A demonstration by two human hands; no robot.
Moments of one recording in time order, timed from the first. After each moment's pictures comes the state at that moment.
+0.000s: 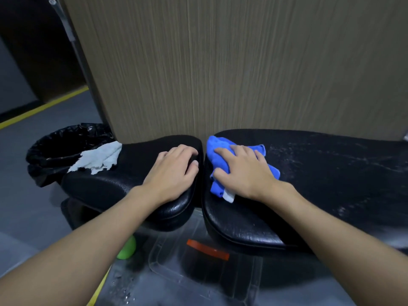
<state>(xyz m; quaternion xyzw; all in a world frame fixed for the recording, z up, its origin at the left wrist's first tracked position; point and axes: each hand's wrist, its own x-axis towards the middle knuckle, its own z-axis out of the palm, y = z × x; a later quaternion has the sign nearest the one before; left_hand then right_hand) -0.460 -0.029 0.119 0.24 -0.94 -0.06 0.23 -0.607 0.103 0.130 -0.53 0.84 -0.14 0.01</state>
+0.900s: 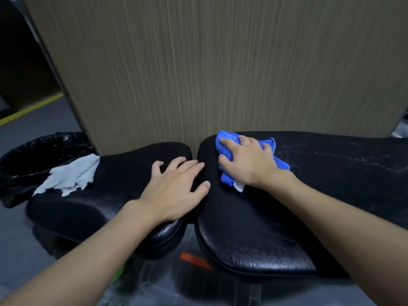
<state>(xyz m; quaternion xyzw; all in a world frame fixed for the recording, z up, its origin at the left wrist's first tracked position) -0.485 -0.021 0.119 0.25 -0.97 -0.03 0.08 -0.661 0.072 0.129 -0.46 0.88 -0.13 -0.04</state>
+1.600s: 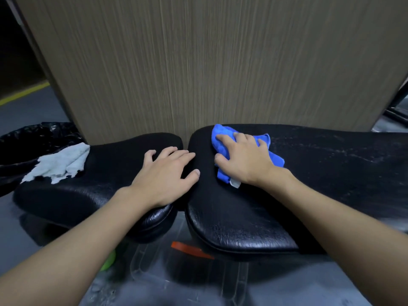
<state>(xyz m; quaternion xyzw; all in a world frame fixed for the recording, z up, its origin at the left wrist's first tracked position) -0.482 -0.018 0.122 0.25 -0.96 -0.04 0.09 -0.652 0.097 0.128 -0.46 0.88 -0.12 -0.04</state>
